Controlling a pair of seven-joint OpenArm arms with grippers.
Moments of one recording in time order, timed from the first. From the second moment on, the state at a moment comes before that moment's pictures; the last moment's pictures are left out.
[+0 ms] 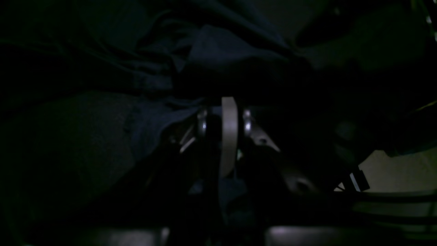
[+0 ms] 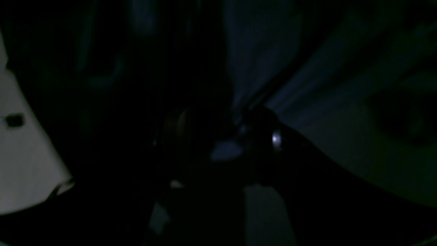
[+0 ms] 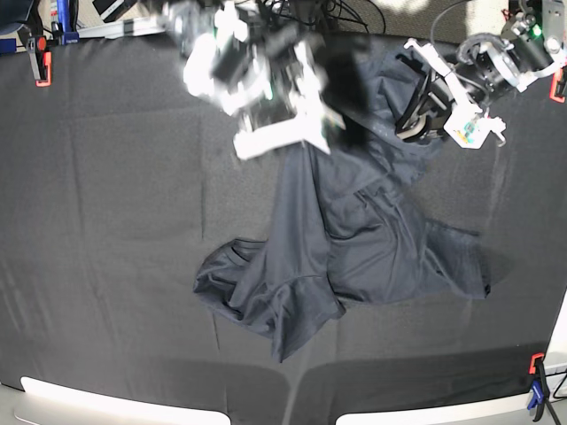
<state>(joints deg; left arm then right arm) 30.6 -18.9 -8.5 116.7 -23.5 -40.5 25.6 -8.5 10.6 -35.0 118.4 -1.7 19.2 -56.9</state>
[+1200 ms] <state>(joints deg) 30.6 -19.1 -8.5 116.7 -23.7 -40.5 25.6 39.9 -9.1 -24.1 43.1 8.8 13.2 -45.6</state>
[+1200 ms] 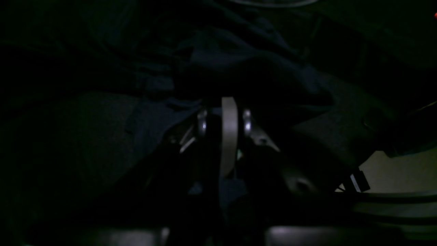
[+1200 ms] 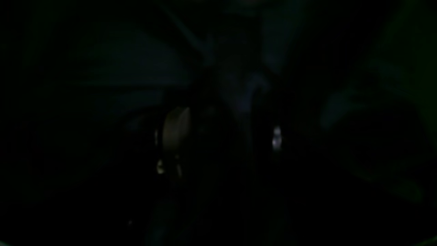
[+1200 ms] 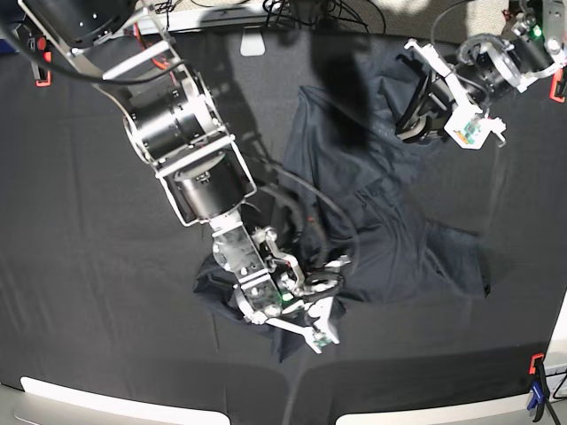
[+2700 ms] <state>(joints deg) 30.6 -19.0 -8.5 116.7 -23.5 -40.5 25.6 19.9 0.4 -24.2 86.6 -9.9 12.7 -56.9</state>
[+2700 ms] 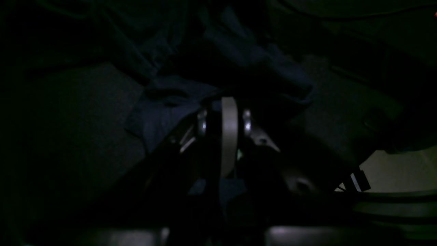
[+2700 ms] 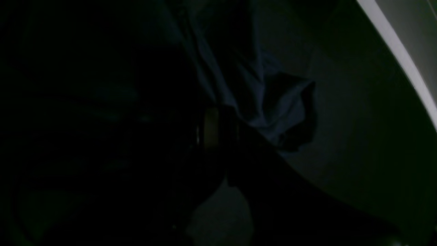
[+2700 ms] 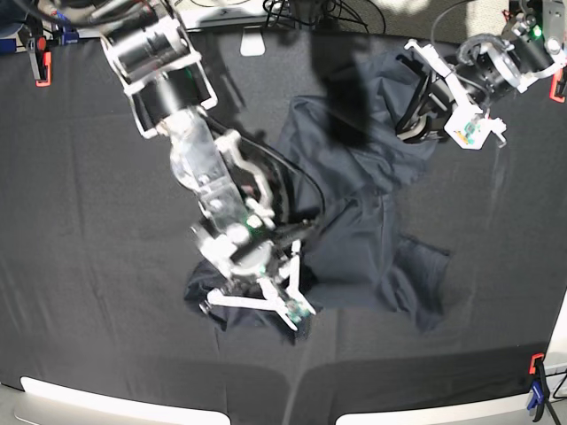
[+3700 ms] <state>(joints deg) 30.6 -19.0 -8.5 116.7 -23.5 -40.5 25.6 21.7 0.1 -15.3 79.9 -1.6 12.7 -50.8</state>
